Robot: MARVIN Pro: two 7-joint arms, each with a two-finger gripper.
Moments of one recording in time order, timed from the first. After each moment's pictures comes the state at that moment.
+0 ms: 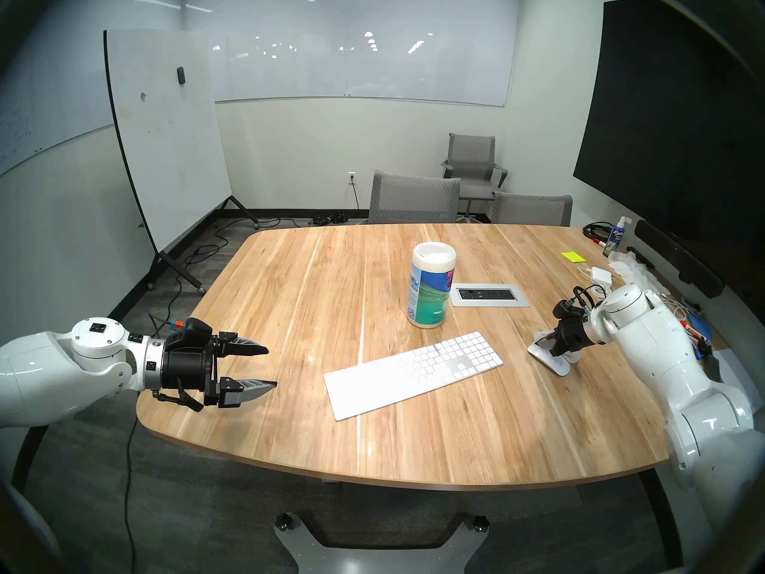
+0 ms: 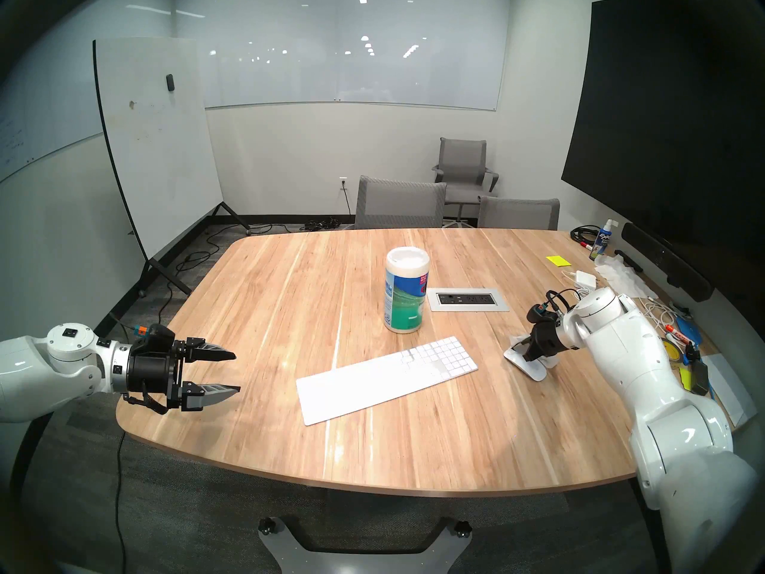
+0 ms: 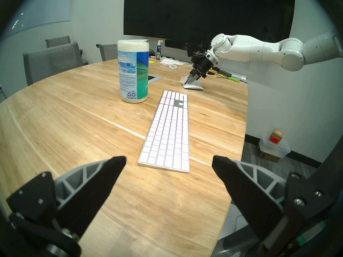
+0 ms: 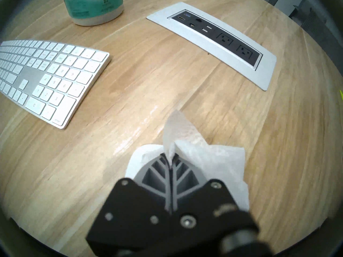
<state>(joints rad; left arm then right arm) 1.08 -0.11 -0.58 -1.70 -1.14 -0.11 -0.79 -0.83 -0.90 1.23 -0.74 -0.16 0.34 1.02</state>
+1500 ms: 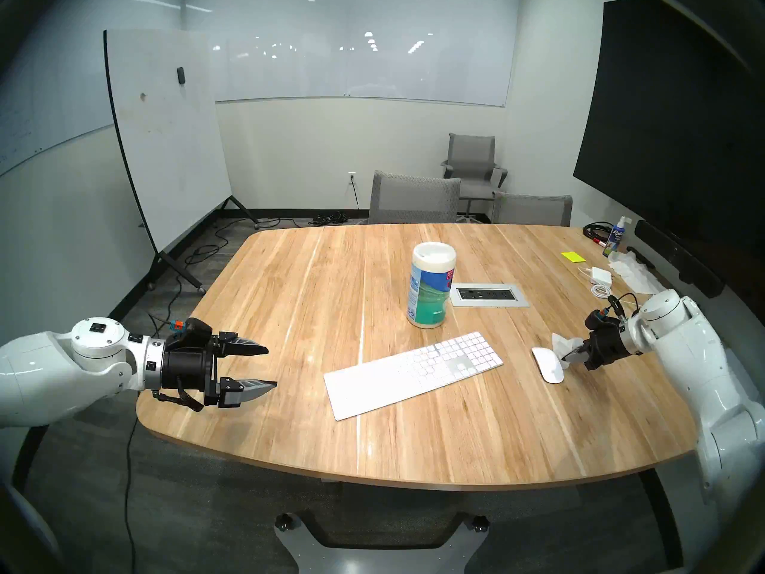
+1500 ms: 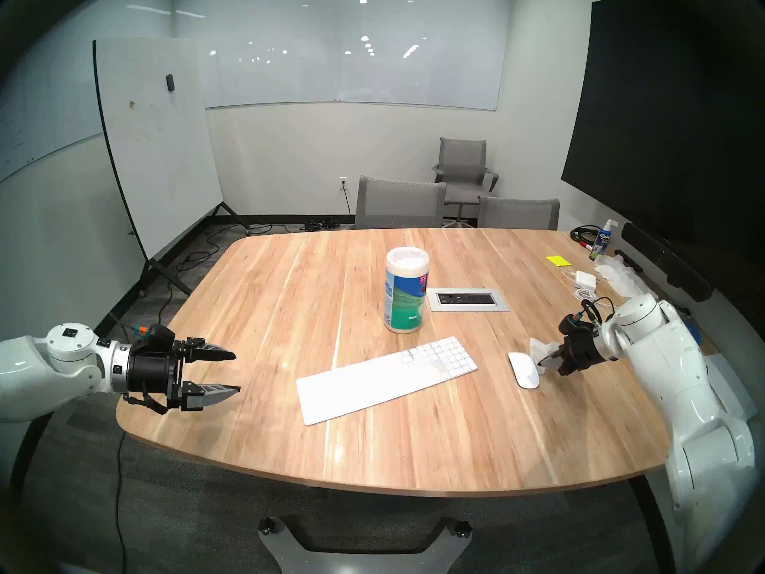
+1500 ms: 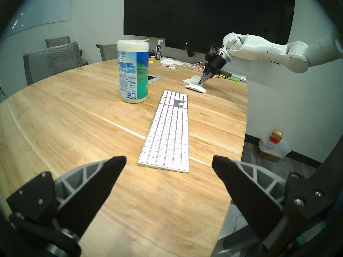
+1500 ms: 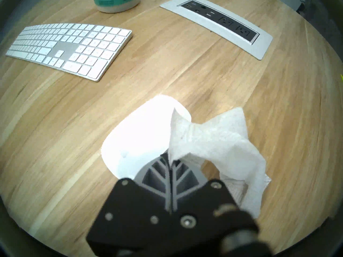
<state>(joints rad) 1.08 -0.11 -0.57 -1.70 -1.14 -0.11 -0.79 -1.00 -0.75 1.33 -0.91 -0.11 0.36 1.19</state>
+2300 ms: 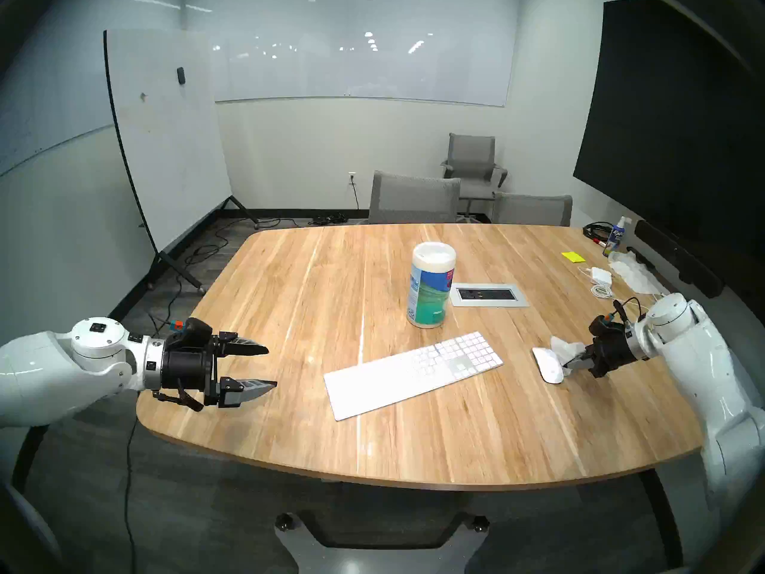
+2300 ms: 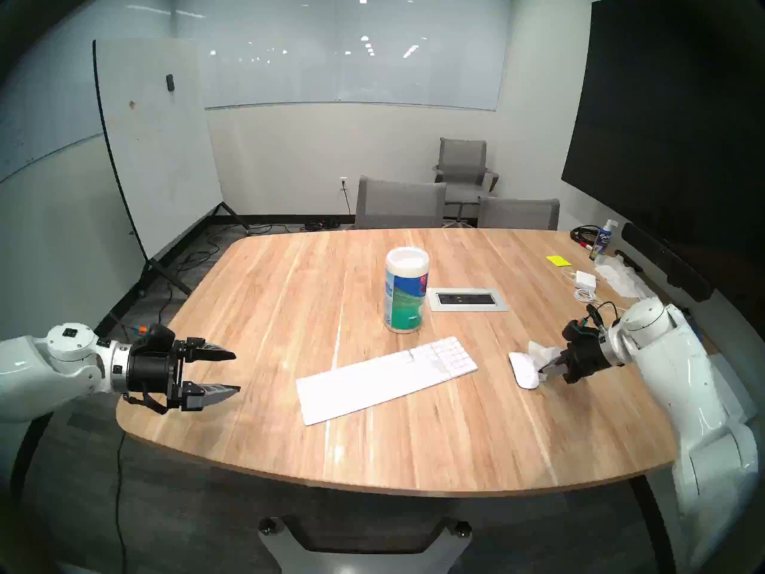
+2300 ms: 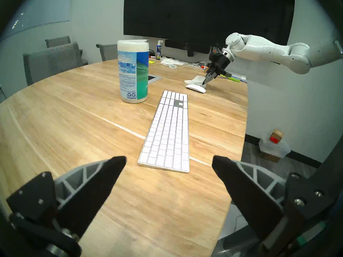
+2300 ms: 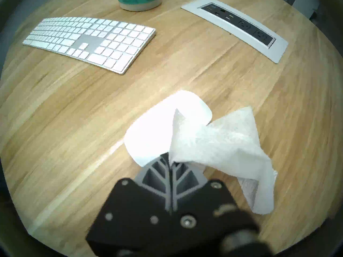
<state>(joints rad) 1.08 -0.11 -0.57 -1.70 -1.14 -0.11 -0.79 -1.05 -0.71 1.37 -0.96 -0.08 0.31 1.27</state>
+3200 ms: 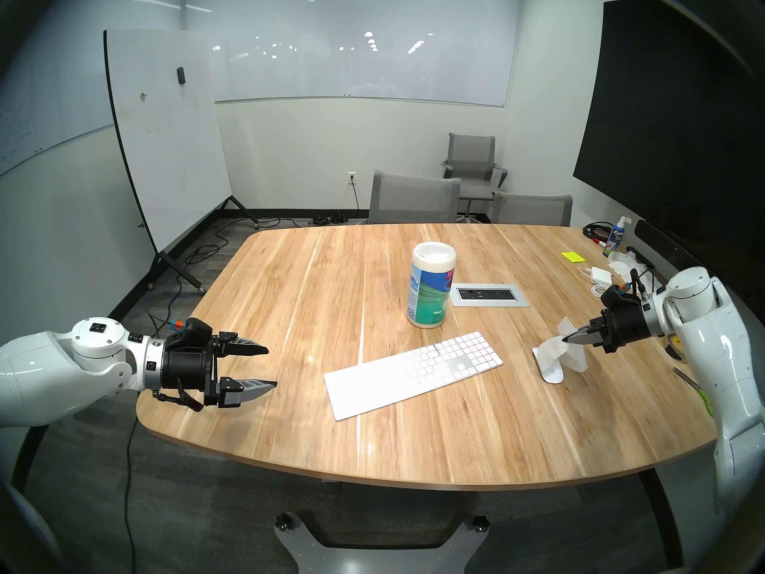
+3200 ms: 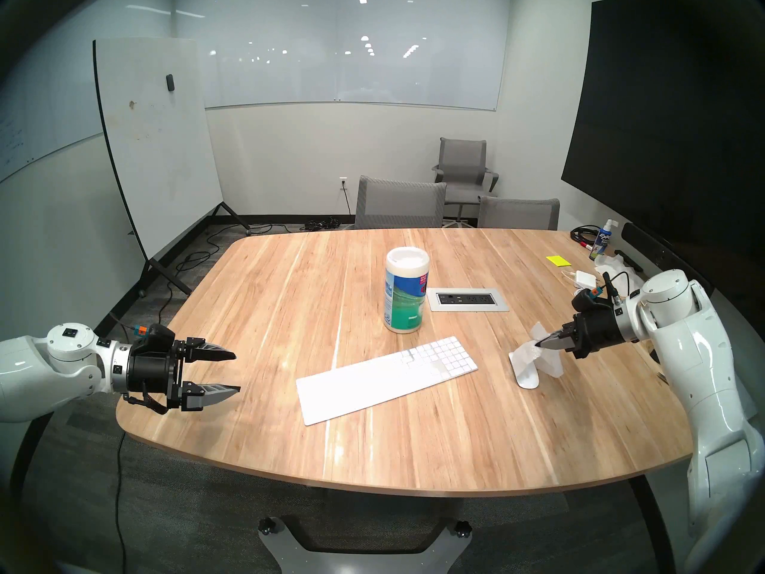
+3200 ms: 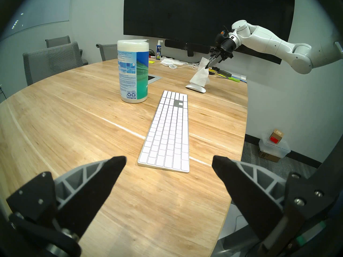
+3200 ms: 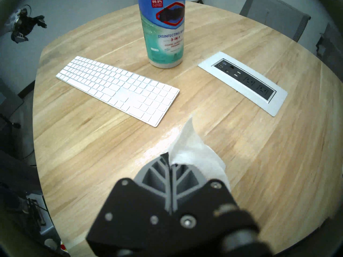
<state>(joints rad) 1.07 -0.11 -0.57 -1.70 -1.14 -0.11 -0.79 -1.13 -0.65 1.53 -1.19 0.04 0.43 1.41</state>
